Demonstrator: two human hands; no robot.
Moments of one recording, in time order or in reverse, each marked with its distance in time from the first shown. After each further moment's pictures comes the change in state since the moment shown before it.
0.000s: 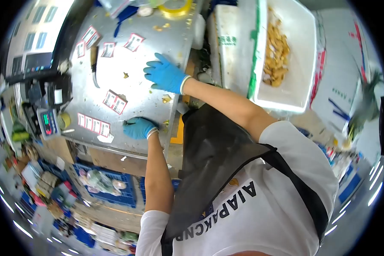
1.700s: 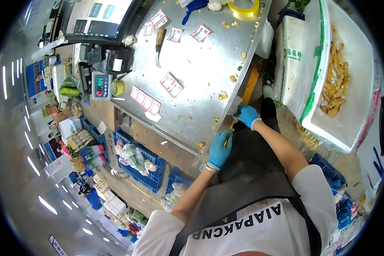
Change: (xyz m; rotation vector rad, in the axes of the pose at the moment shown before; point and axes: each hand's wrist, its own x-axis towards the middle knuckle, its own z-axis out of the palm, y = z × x) left_hand -0.114 -0.020 -0.117 -0.450 -0.953 0.638; right_hand -0.170 -0.055 0.141 0.664 -0.378 0.620
